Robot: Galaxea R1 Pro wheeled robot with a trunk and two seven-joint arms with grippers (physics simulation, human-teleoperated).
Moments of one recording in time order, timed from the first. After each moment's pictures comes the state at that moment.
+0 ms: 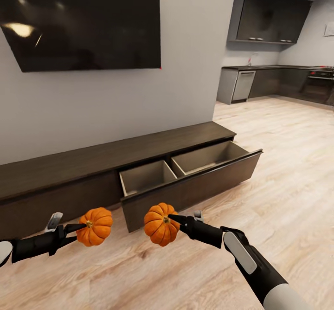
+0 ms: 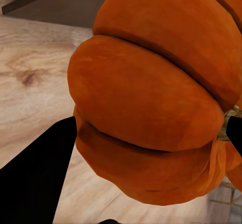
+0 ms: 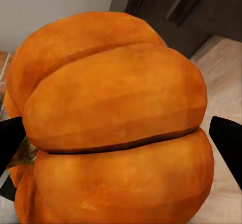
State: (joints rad) left arm -0.40 0.59 -0.04 -0.95 1.11 0.97 -0.52; right arm -0.52 -0.10 0.34 -0.95 -1.06 0.72 0.58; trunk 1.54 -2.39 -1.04
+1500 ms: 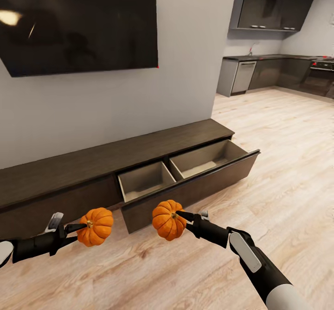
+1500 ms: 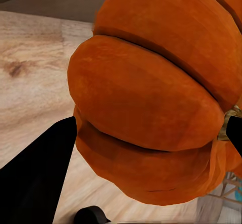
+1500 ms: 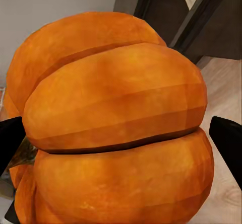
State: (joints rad) left arm -0.40 0.59 -0.04 -0.95 1.11 0.97 -0.51; right arm -0.52 -0.11 0.25 -0.89 -1.07 0.72 0.59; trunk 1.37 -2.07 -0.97
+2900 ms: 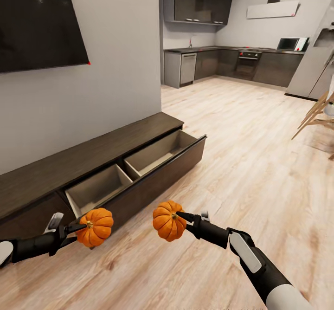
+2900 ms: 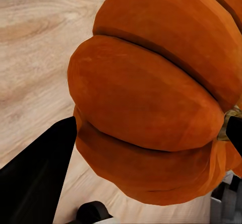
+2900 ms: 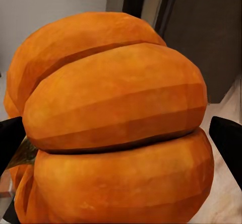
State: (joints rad) left arm -0.40 0.59 -0.04 -0.94 1.10 0.97 -0.52; right arm -0.52 -0.11 0.25 -0.88 -1.07 0.72 0.59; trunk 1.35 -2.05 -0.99
